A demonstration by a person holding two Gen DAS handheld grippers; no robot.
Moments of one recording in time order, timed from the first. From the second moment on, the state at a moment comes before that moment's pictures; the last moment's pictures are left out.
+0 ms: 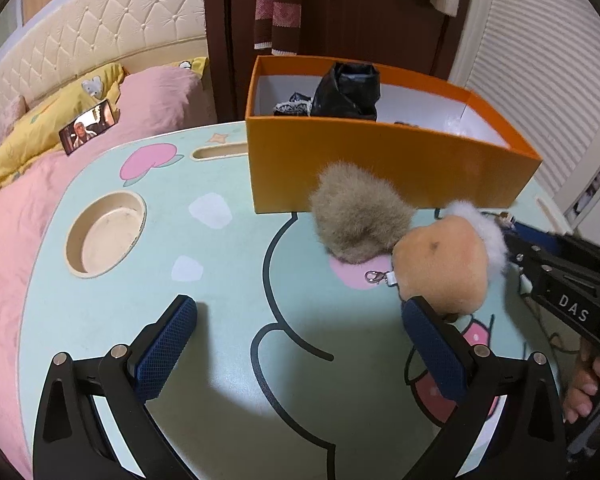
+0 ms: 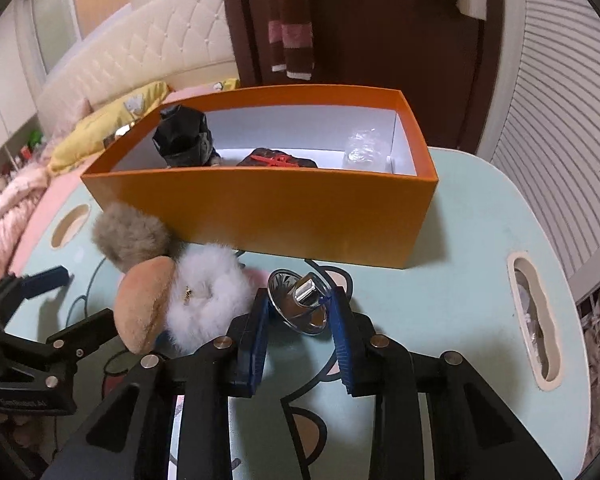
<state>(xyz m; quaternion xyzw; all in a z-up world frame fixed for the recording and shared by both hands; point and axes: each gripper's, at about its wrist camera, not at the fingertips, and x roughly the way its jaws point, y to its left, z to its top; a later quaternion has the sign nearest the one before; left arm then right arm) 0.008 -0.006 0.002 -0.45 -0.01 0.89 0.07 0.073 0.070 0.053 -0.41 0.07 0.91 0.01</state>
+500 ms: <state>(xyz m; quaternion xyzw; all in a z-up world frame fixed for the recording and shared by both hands) -0.044 0.004 0.013 -0.47 -0.09 0.87 0.11 0.080 0.074 0.055 -0.40 0.10 0.91 0.00</state>
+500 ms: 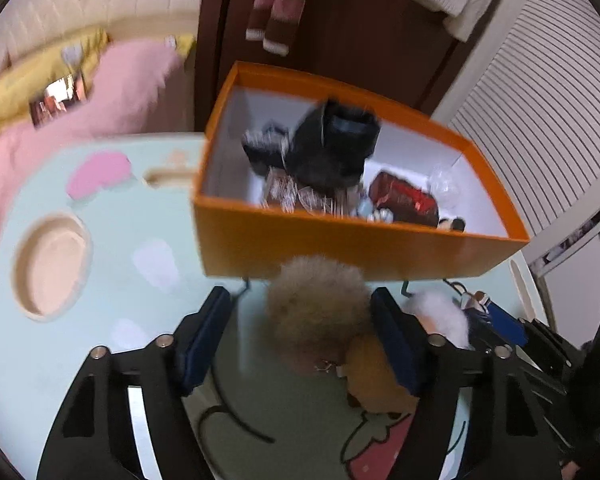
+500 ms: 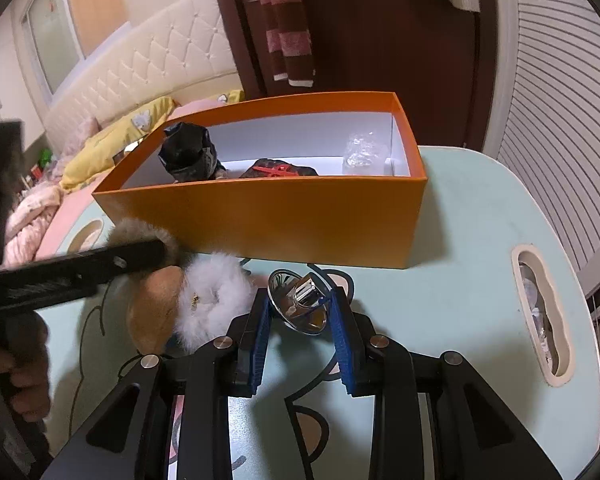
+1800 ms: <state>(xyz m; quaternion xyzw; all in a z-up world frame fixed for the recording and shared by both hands) -0.008 0.005 0.079 -0.41 -0.04 0.90 0.14 0.077 0.035 0.121 -0.35 0.06 0.93 -0.07</state>
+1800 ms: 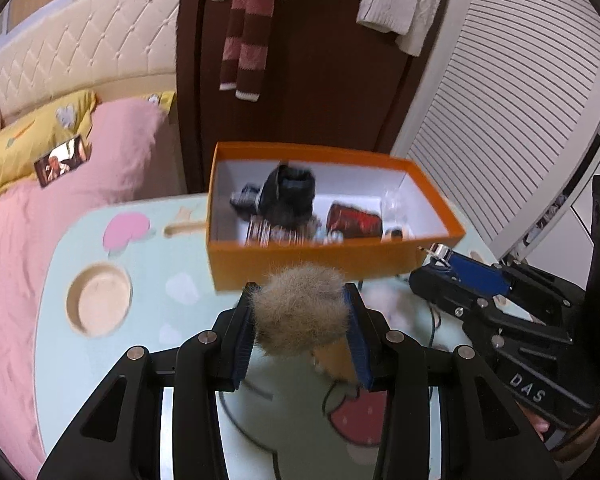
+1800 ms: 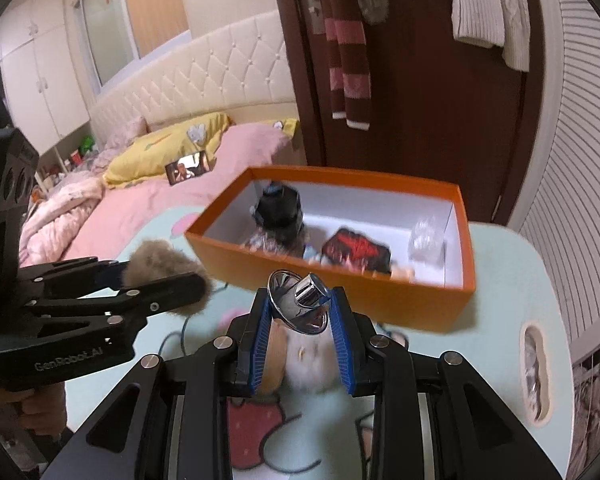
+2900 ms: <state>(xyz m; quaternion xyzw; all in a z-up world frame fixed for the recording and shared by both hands) -0.108 0.026 0.053 -0.44 -0.02 0.89 0.11 -0.008 0.077 0.103 -0.37 0.07 0.92 -0.01</state>
